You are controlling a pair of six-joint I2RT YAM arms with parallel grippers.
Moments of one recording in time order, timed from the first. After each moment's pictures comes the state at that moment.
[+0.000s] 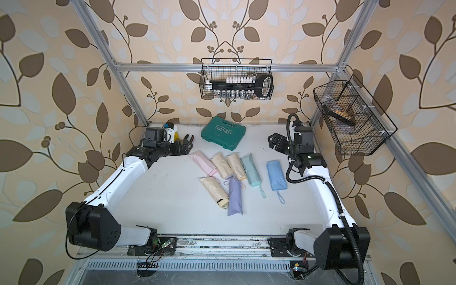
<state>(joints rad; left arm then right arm) -0.20 1.36 1.17 -0.55 0.28 -0.25 0.02 1.21 1.12 -0.51 -0.27 0.53</state>
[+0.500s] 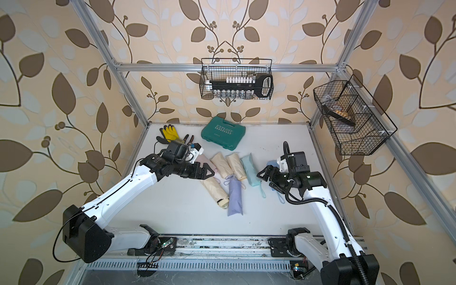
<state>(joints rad) -0.49 1.29 1.11 -0.76 0.44 -0.42 0.09 1.00 0.85 -0.87 -0.56 0.70</state>
